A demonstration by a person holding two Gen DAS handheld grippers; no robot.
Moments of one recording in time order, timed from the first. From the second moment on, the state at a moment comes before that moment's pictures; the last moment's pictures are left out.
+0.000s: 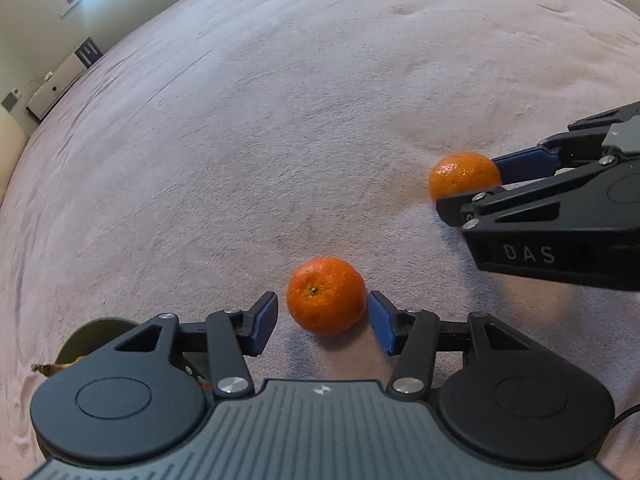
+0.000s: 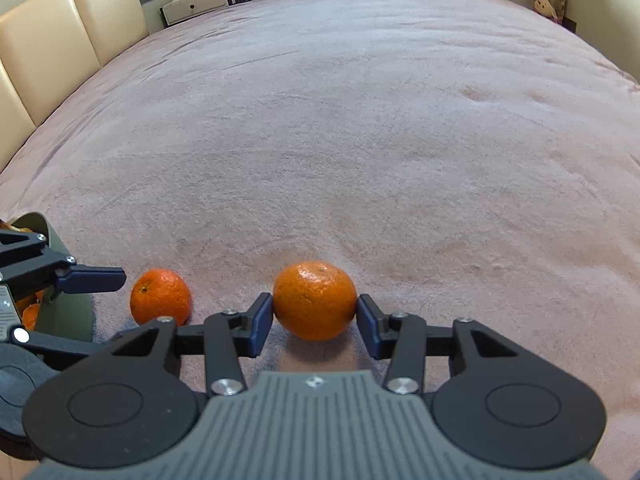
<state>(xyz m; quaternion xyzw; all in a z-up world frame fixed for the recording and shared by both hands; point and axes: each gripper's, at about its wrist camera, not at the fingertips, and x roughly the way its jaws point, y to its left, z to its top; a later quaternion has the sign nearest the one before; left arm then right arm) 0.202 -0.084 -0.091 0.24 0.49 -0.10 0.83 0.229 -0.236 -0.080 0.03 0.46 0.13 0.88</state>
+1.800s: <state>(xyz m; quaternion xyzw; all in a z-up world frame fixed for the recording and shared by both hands) 0.139 -0.007 0.027 0.09 0.43 -0.03 0.90 0.167 -0.177 0.012 -0.03 0.39 0.19 0.90</state>
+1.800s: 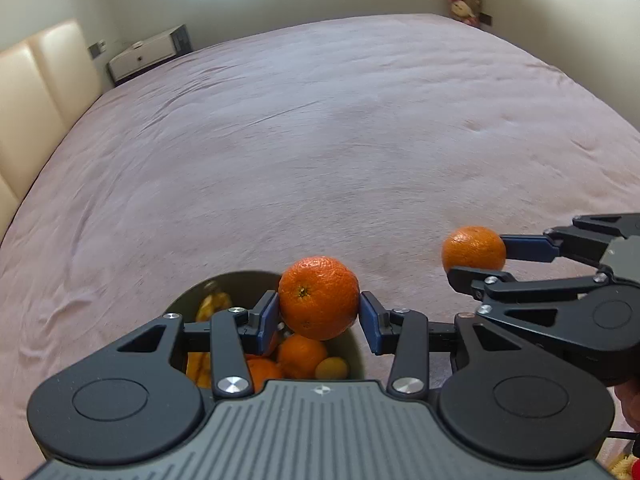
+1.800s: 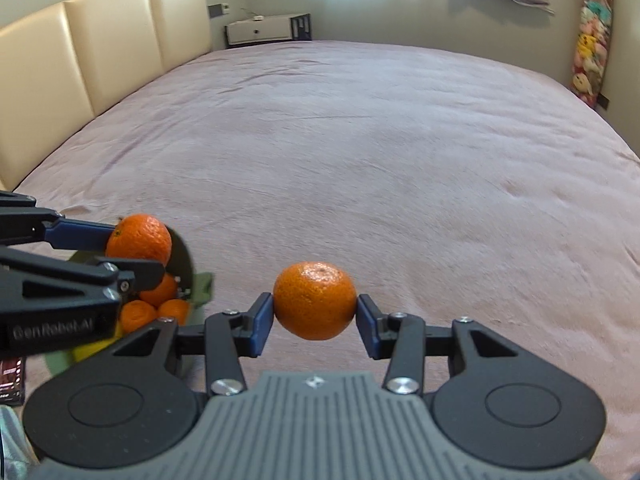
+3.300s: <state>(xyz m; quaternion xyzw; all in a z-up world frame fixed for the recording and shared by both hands) 0.143 0.148 -0.027 -0.23 0.50 0.04 0.83 0.173 -0.017 -0.014 -0.24 0.39 0.39 0.80</state>
